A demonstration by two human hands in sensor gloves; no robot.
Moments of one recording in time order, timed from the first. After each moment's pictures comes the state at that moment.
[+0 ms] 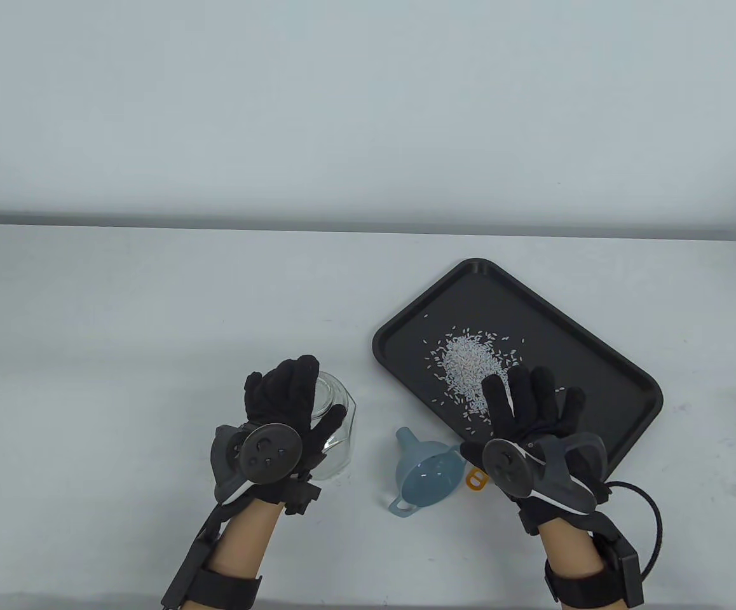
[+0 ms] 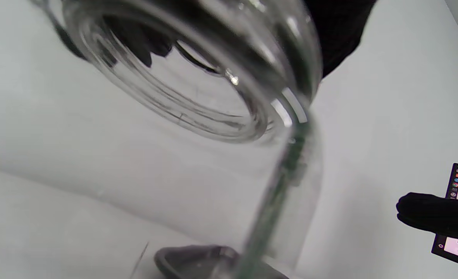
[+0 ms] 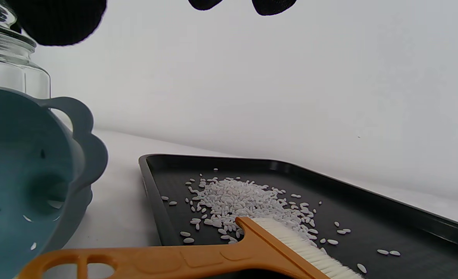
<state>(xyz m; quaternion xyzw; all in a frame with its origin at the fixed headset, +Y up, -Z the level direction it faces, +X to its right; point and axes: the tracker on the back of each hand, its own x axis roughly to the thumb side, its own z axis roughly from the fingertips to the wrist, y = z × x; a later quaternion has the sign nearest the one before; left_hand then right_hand) -0.149 -0.683 -0.275 0.19 -0.16 0.25 0.93 0.177 -0.679 -0.260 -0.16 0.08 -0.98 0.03</state>
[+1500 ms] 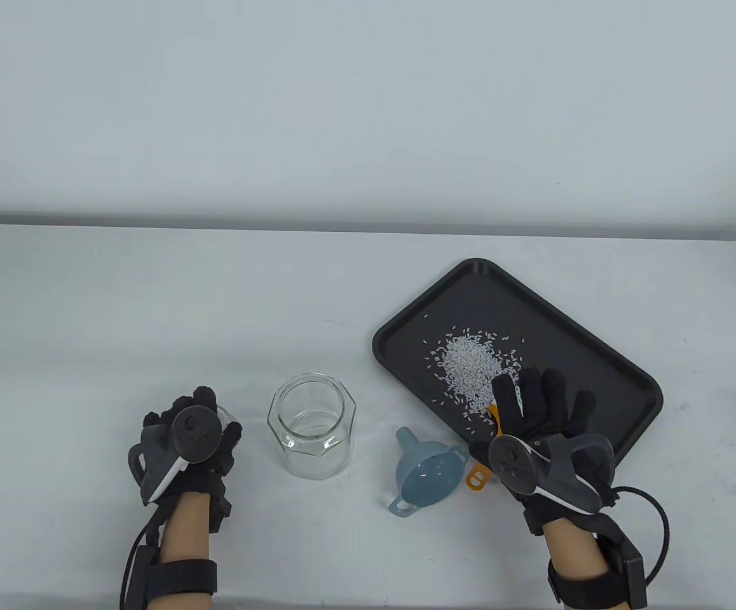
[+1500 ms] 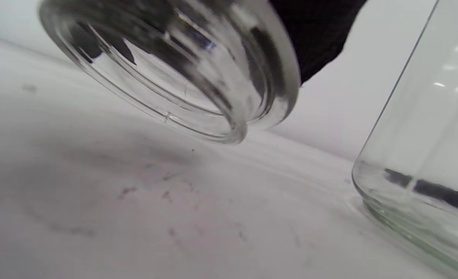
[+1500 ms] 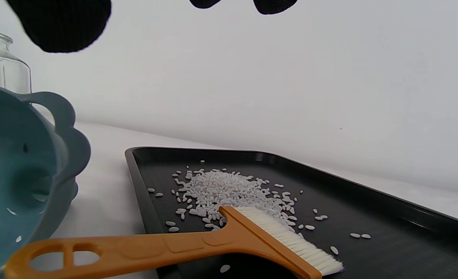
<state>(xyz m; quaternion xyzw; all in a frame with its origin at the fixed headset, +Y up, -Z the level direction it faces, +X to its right) -0.268 -0.758 -0.296 0.01 0.03 0.15 0.99 0.185 -0.678 -0.260 -0.13 0.06 -0.99 0.04</state>
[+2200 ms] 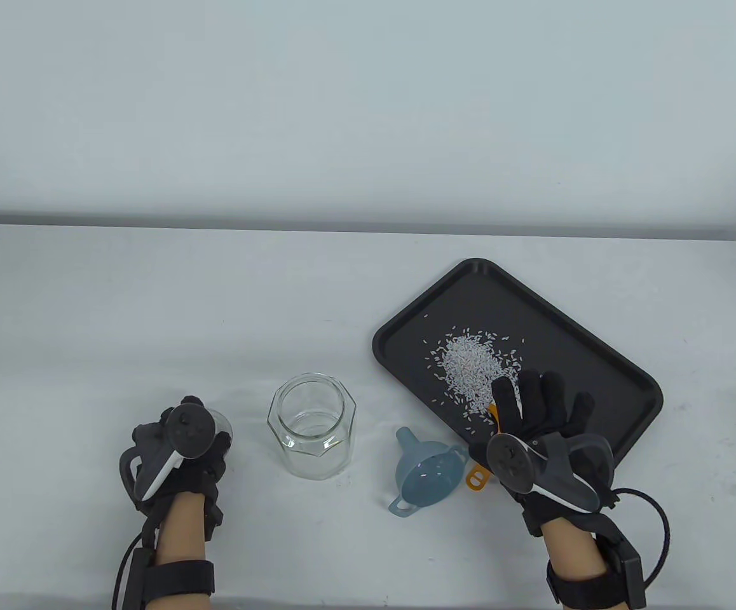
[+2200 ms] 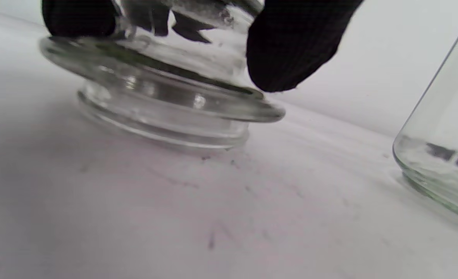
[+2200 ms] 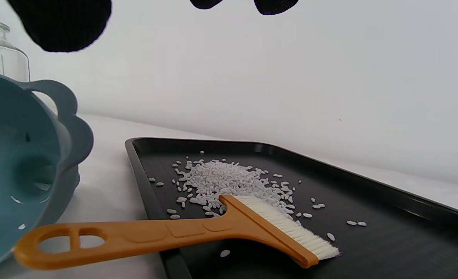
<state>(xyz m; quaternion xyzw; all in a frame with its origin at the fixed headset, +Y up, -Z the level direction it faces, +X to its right) -0.277 -0.760 -0.294 -0.04 0.07 0.13 0.99 0.184 -0.678 -0.261 -0.13 0.04 -0.99 0.04</state>
